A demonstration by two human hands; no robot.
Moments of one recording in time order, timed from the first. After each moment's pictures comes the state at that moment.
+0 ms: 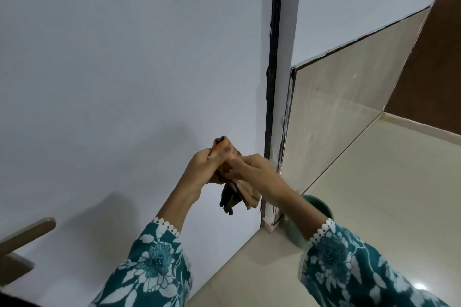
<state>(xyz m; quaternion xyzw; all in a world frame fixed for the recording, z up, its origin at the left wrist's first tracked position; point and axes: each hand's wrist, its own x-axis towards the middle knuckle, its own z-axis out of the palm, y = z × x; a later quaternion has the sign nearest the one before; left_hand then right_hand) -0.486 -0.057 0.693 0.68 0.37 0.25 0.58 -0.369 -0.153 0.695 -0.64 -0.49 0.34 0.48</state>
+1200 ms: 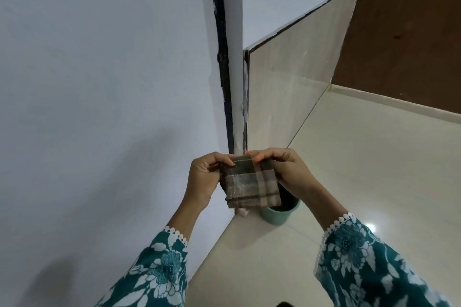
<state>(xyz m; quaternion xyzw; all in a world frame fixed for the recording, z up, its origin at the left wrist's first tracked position) -0.399 -0.058 0.631 0.70 0.21 0.30 0.61 -0.250 -0.196 0.641 -0.53 -0.36 0.38 0.67</state>
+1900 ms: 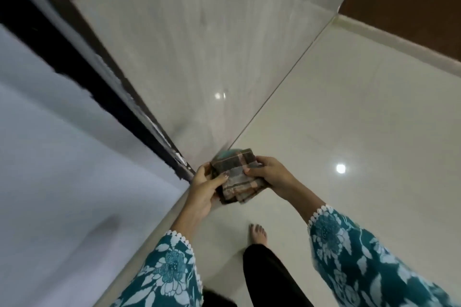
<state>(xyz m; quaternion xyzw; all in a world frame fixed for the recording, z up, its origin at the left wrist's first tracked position) -0.075 -0.075 0.459 0.39 0.48 0.12 0.78 0.076 -0.176 0.471 -0.70 -0.11 0.53 0.47</state>
